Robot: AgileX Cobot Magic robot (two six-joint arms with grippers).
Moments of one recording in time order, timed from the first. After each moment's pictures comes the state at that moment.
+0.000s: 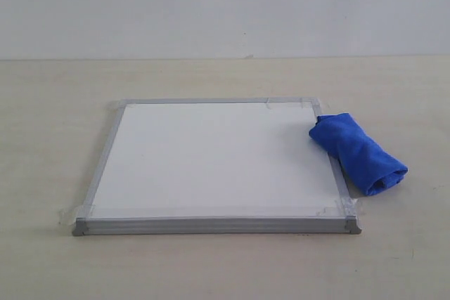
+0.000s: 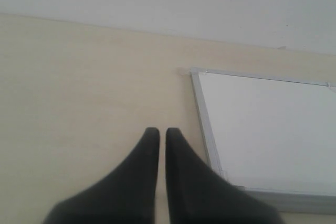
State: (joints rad) left arm -0.04 0.00 0.00 0.07 0.33 -0.20; right arm -0.05 0.00 0.00 0.06 -0.10 0.33
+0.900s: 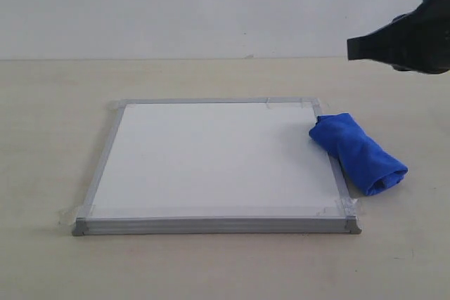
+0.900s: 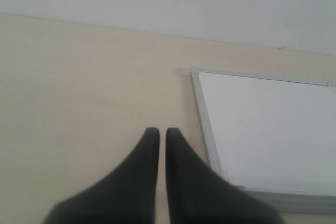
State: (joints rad) left arm -0.04 0.00 0.00 0.07 0.33 -0.20; right arm 0.16 1.29 -0.85 0.01 0.22 0.01
